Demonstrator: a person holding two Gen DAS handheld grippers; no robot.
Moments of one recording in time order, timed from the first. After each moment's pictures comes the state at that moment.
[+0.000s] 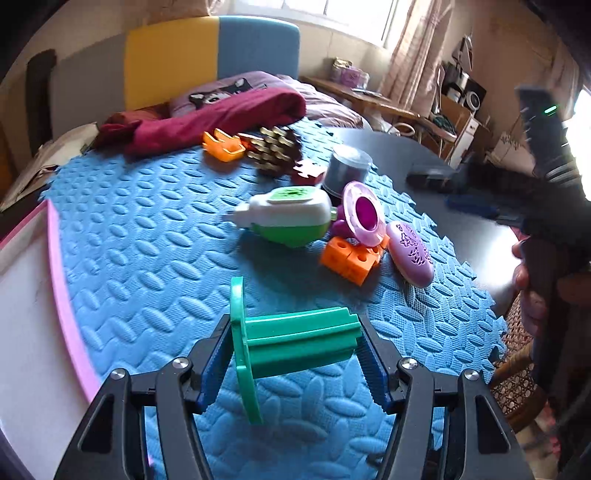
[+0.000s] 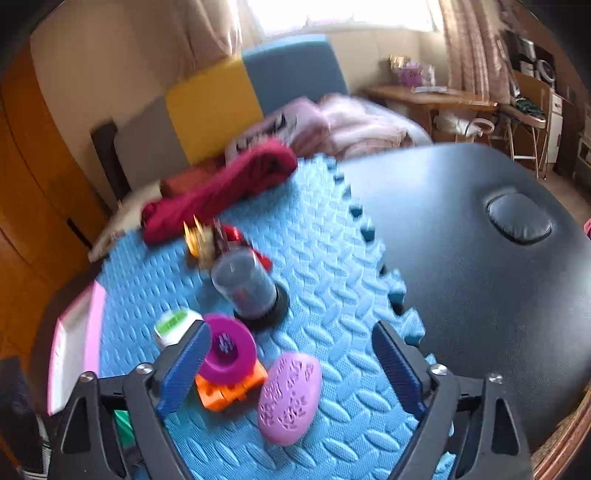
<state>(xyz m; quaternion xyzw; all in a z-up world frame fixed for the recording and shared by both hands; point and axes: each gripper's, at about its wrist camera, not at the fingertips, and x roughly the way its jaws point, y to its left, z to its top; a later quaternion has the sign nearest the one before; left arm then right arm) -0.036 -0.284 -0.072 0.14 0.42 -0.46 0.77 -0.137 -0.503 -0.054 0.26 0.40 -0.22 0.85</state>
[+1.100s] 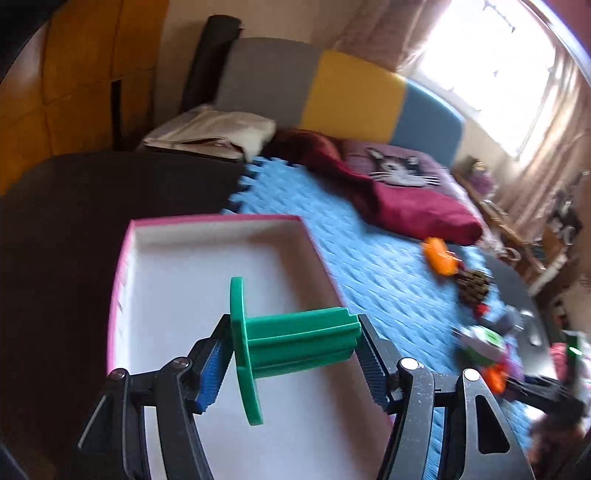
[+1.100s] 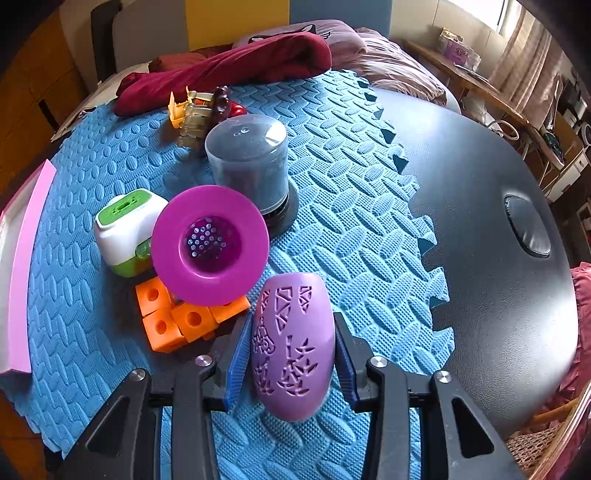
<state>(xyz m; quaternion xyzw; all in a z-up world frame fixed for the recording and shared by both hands) 0.117 -0.129 -0.040 -0.02 0.43 -0.24 0.87 -0.104 -0.469 -0.116 0.15 0.55 -0.22 0.79</state>
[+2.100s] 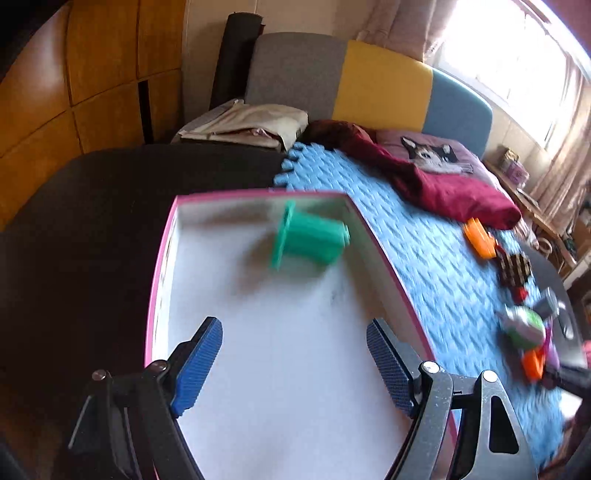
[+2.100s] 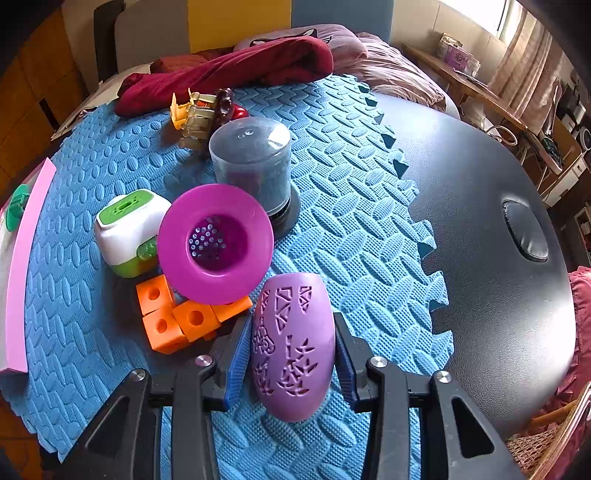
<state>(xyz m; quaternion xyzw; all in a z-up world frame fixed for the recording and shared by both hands) 0.092 -0.107 -0.057 0.02 0.43 -0.19 0.88 -0.105 -0.468 -0.110 0.14 0.55 -0.22 0.80</state>
